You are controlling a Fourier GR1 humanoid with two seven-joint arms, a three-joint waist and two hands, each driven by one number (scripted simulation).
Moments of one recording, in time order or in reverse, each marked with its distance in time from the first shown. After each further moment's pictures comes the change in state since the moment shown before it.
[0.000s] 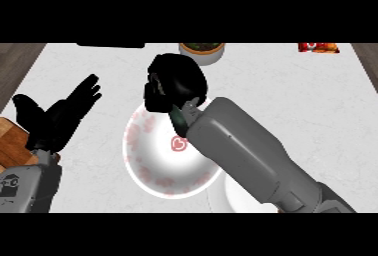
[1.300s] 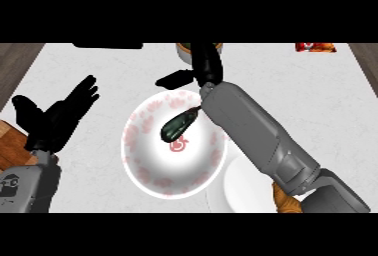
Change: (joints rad) left arm 0.003 -0.001 0.016 0.021 -0.009 -0.003 -0.019; right arm -0.120 -0.025 -0.025 0.468 -0.519 -0.570 -0.467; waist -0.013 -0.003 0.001
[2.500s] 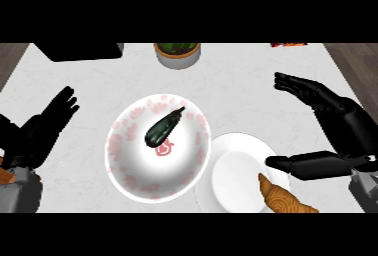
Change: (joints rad) left arm 0.109 0.024 0.067 -0.060 0.010 0.017 0.004; right arm 0.857 -0.597 -0.168 -1.190 -0.349 0.502 -0.251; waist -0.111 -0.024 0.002
